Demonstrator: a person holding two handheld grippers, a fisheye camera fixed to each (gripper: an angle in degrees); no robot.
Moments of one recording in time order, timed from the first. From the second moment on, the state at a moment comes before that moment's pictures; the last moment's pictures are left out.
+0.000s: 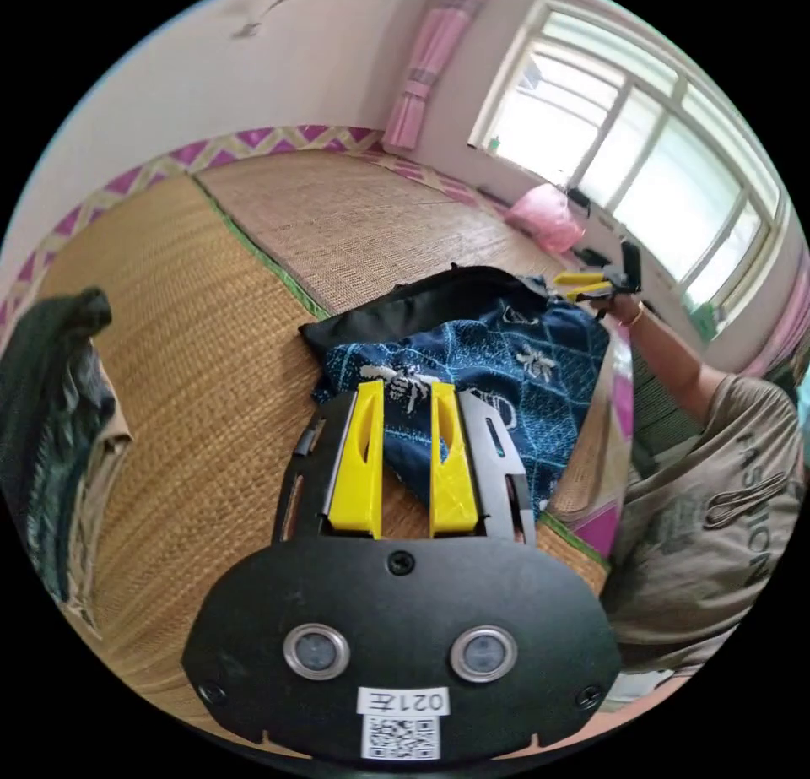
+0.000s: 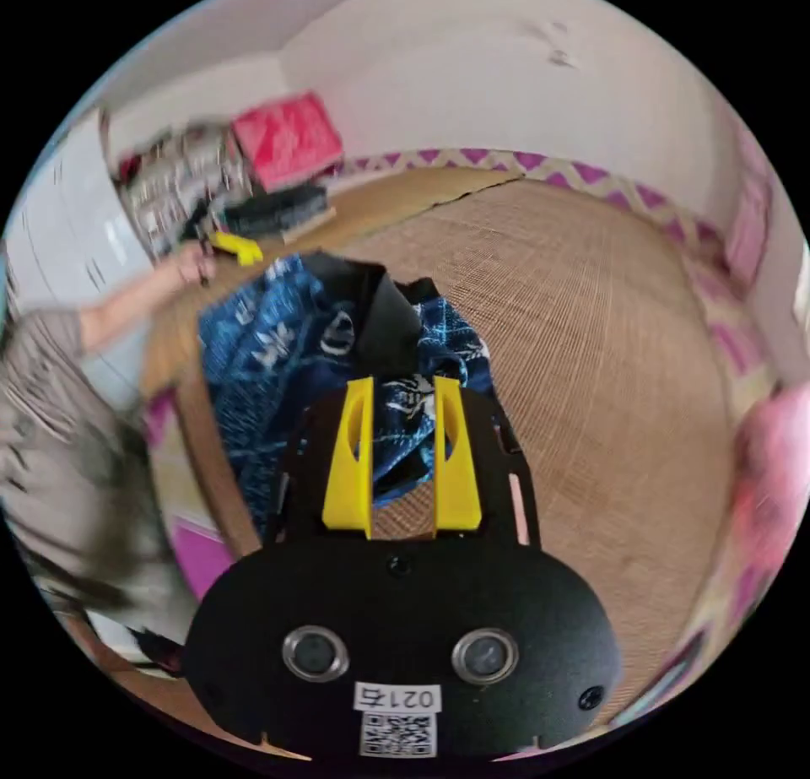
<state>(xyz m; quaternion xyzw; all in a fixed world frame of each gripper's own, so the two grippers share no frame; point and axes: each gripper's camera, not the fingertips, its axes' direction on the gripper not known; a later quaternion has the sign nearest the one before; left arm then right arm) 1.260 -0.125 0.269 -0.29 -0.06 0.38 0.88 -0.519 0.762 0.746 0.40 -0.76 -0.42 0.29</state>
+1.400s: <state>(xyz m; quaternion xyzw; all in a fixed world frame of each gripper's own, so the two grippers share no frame) 1.278 -0.189 0.328 -0.25 -0.14 0.24 0.93 -0.444 0.753 0.680 0.36 -0.70 -0.40 0.48</state>
